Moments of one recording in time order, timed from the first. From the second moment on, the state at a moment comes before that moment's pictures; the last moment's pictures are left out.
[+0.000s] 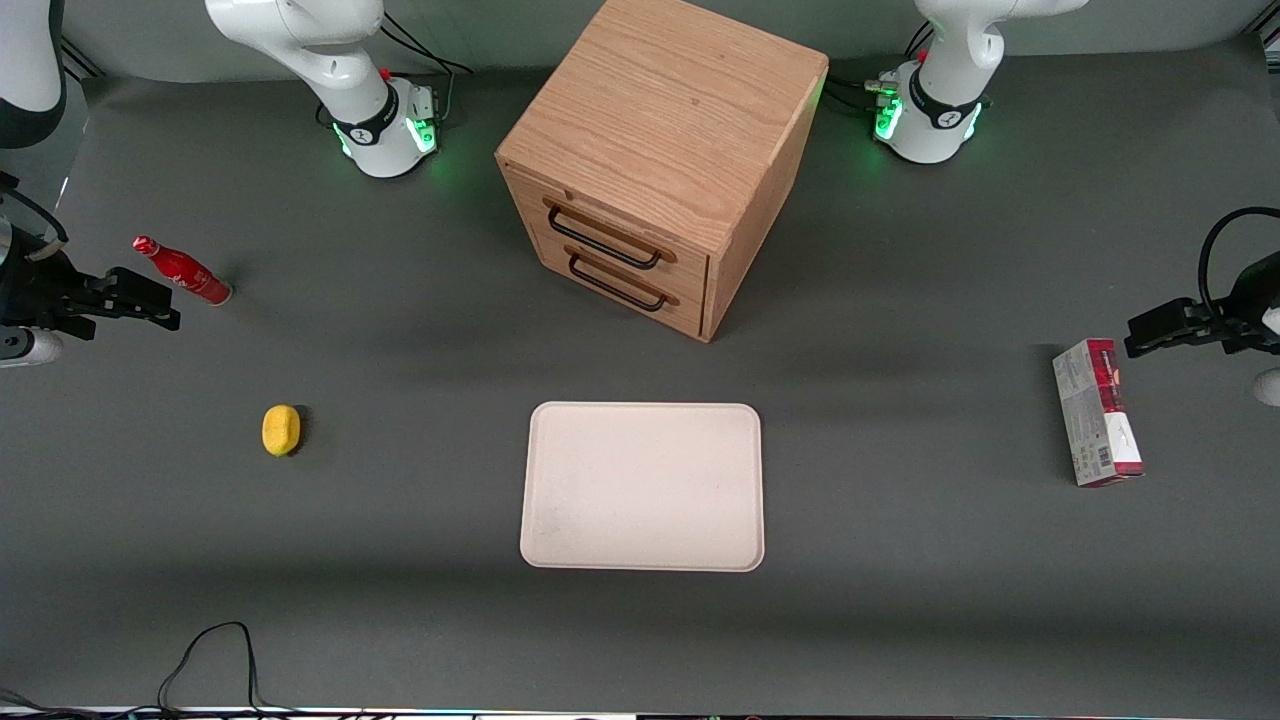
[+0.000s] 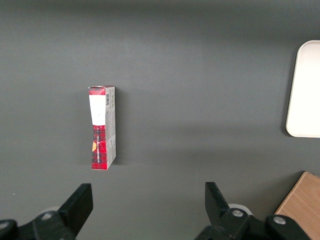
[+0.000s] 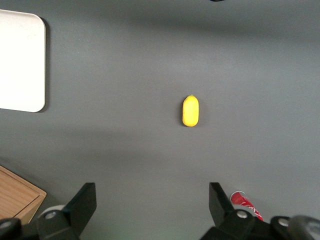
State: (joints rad) arm 0.00 0.07 -0.04 -1.56 -0.02 1.59 -0.11
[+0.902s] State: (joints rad) arm -0.01 0.05 -0.28 -1.54 -0.02 1.57 -0.25
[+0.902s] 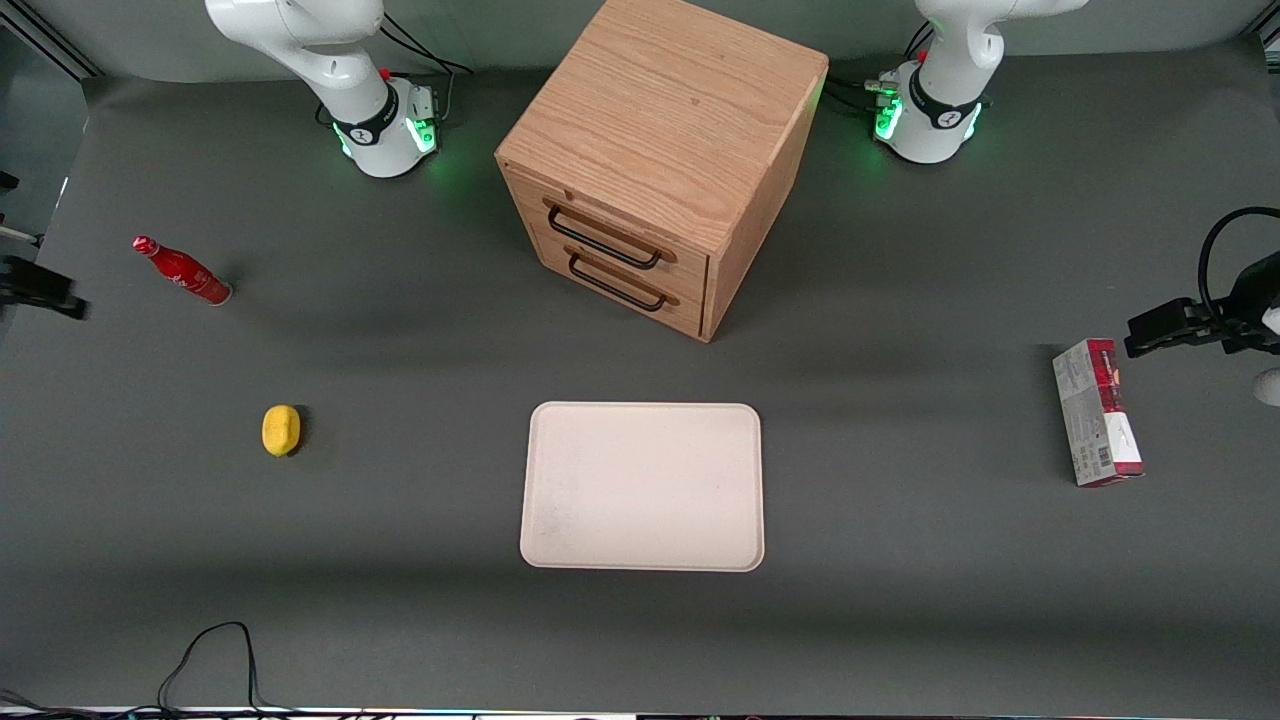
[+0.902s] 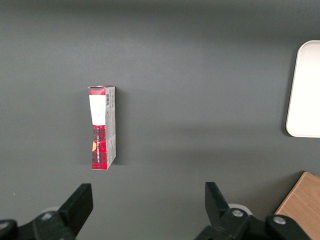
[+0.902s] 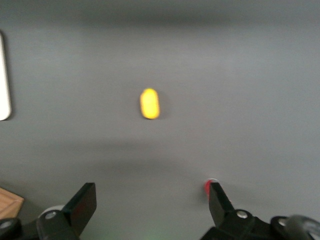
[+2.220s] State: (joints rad) arm -0.01 -0.33 -0.57 -2.02 -0.20 1.67 -0.42
